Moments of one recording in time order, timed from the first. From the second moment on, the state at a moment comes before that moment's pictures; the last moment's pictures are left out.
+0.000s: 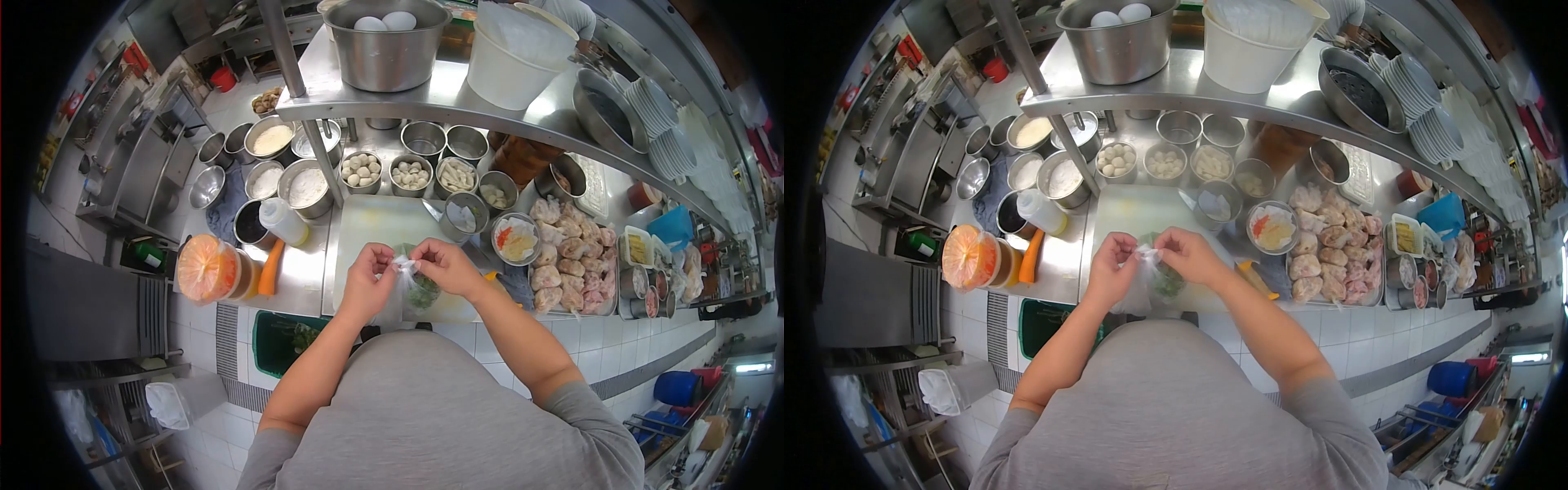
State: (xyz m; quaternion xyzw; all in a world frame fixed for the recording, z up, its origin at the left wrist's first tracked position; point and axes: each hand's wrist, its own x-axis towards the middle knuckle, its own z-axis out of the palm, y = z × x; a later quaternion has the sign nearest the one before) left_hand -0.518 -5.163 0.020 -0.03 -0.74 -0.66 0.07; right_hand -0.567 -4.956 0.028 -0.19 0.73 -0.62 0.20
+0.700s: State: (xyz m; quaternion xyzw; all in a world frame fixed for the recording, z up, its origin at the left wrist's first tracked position) left_hand -0.522 -5.168 0.021 0.03 -0.63 -0.78 0.02; right_hand -0.547 -4.989 0.015 -0.14 0.68 -0.72 0.06
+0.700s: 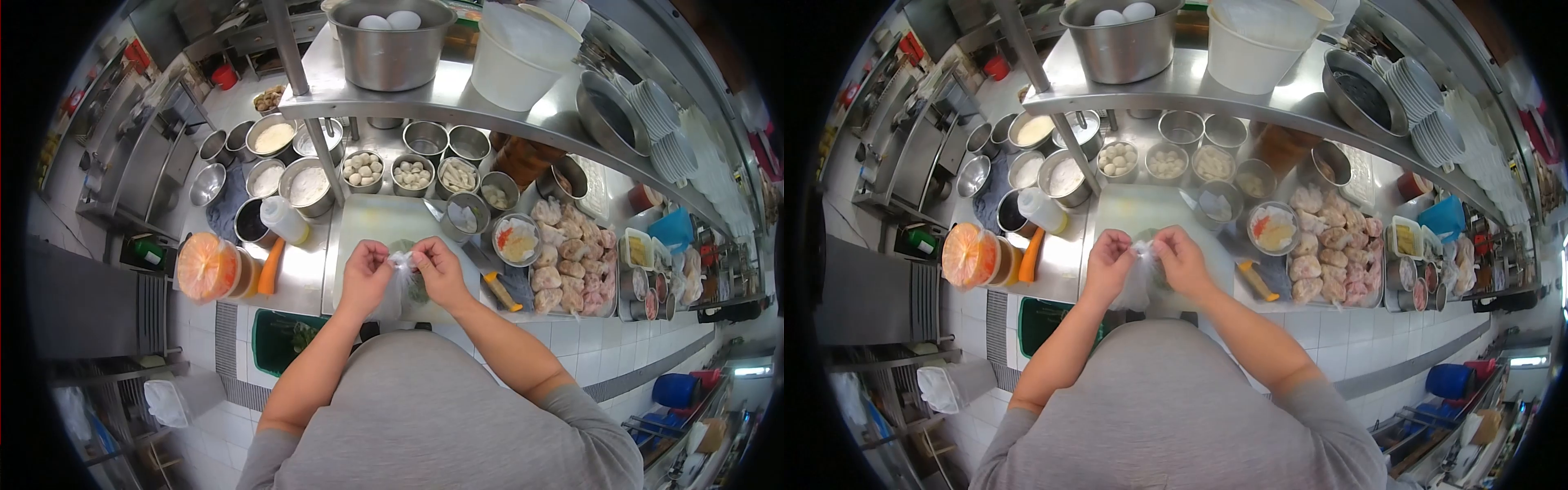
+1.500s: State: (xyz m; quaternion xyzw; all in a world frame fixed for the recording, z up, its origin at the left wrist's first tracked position) left_hand -0.513 -5.177 0.024 0.02 -0.62 -0.78 0.04; right_hand -0.555 -4.996 0.065 -0.10 0.64 -0.75 0.15
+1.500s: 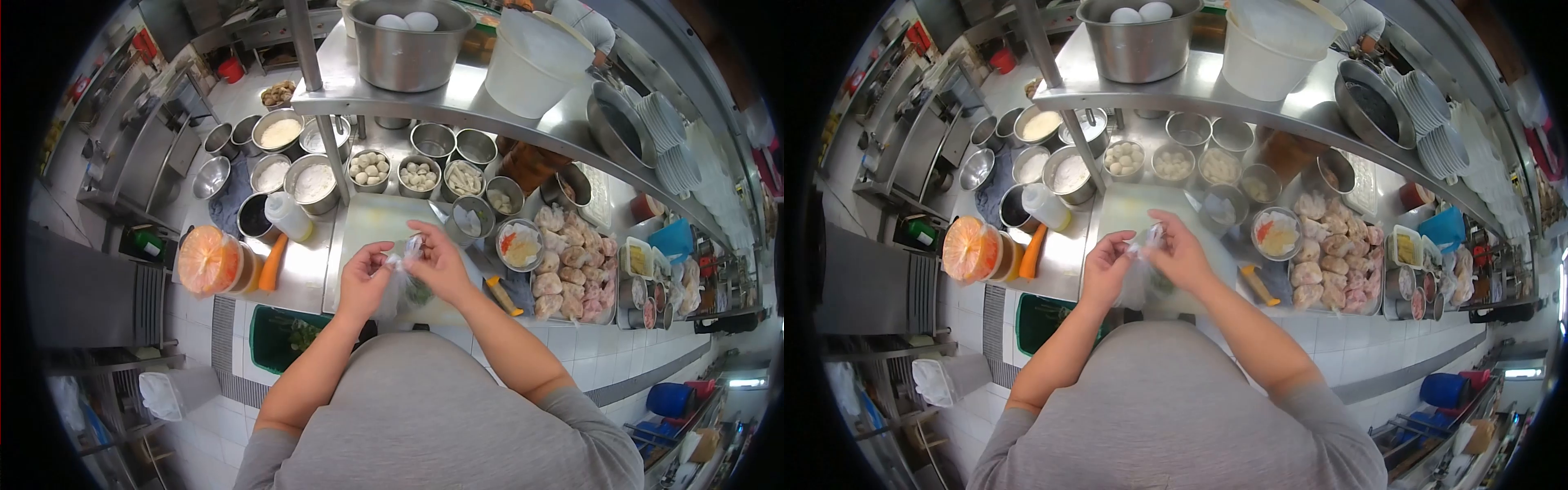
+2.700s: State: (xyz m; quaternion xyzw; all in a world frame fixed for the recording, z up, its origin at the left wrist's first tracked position) left_hand -0.510 -5.166 0.047 0.11 -0.63 -0.77 0.04; right_hand -0.530 -4.999 0.060 -0.37 0.86 -0.31 -0.18
